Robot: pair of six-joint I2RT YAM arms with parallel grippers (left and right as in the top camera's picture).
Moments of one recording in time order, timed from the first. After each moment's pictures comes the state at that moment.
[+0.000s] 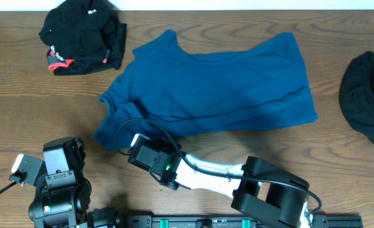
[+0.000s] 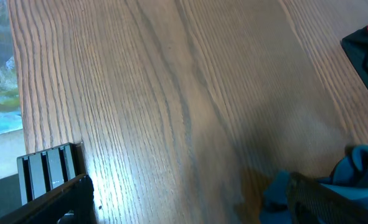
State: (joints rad) left arm 0.19 0.66 0.77 -1.15 -0.56 -0.95; right arm 1.19 2.00 1.19 -0.28 0.40 -0.04
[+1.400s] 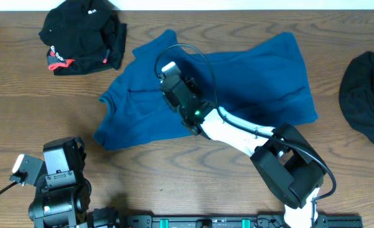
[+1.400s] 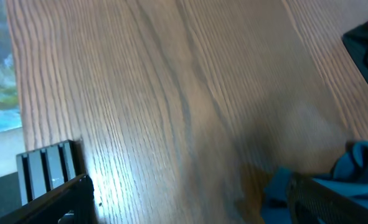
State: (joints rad) left arm 0.19 0.66 0.77 -1.16 -0.53 -0.95; right arm 0.80 2.00 1.28 0.01 0.42 0.05
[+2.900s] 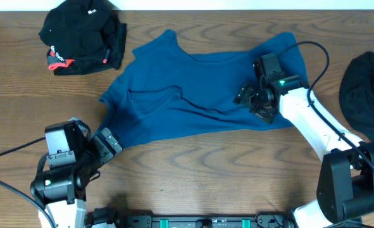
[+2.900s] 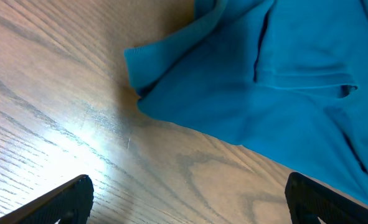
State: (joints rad) left arm 0.19 0.82 0.77 -1.02 0.13 -0.48; right arm 0.27 1.71 1.16 -0.73 -0.11 0.84
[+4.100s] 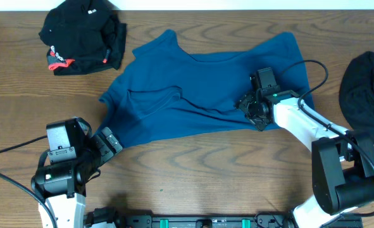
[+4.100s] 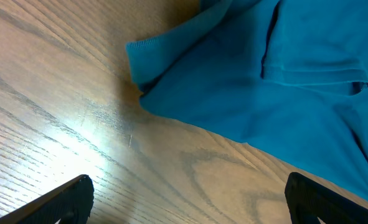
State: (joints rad) left arm 0.19 0.85 0.77 -1.02 0.13 -0.48; right arm 0.27 1.78 0.99 -0.46 -0.07 1.07
